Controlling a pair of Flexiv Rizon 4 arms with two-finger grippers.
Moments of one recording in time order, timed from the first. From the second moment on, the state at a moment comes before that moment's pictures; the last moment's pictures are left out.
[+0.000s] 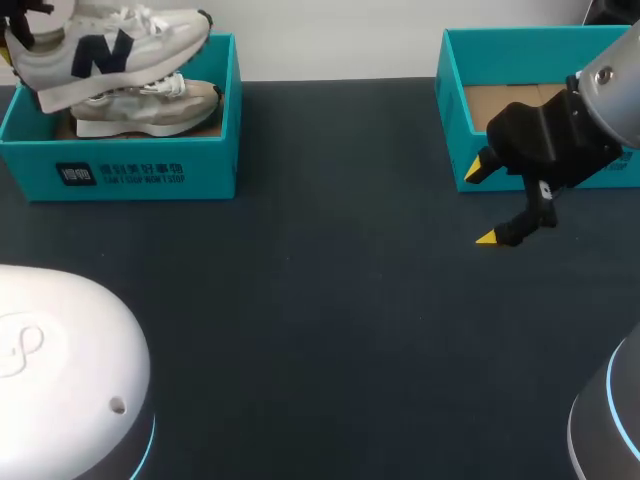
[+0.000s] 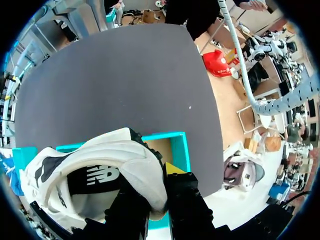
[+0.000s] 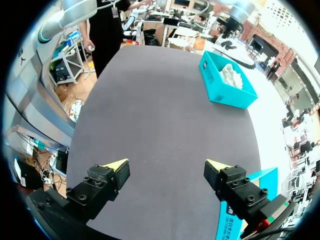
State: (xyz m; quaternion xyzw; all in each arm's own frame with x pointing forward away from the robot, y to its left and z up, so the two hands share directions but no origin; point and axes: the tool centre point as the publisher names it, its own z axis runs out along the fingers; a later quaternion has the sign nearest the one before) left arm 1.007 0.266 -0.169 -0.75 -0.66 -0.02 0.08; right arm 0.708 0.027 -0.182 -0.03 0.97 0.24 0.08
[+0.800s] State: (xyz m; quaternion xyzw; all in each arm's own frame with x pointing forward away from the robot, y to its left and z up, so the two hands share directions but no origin) left arm 0.838 0.150 -0.173 -0.76 -0.64 -0.06 0.12; right arm 0.708 0.027 -0.182 -0.03 0.97 0.24 0.08
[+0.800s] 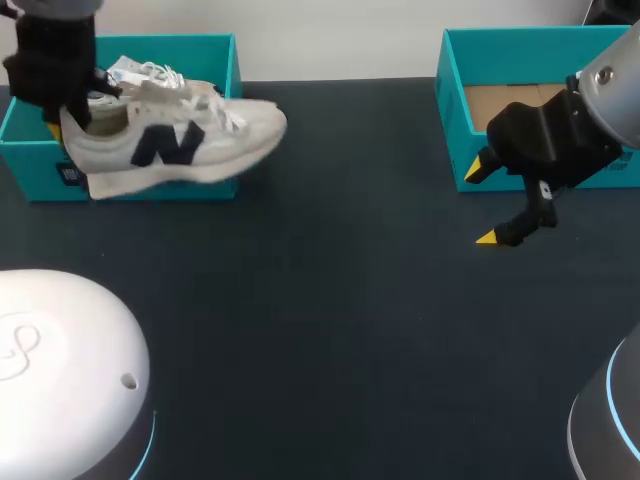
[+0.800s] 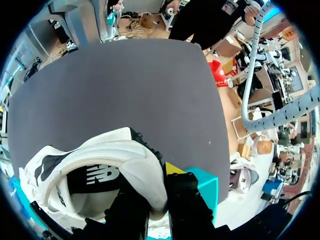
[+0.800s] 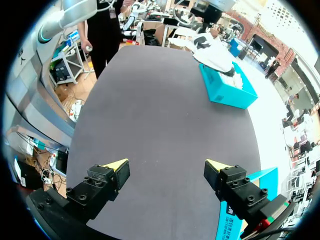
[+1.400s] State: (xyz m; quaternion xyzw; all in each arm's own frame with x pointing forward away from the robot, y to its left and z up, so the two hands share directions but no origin) left arm 0.745 0.074 -0.181 -0.79 -0.59 -0.08 0.09; right arm 0.708 0.027 -0.182 -0.03 0.97 0.24 0.08
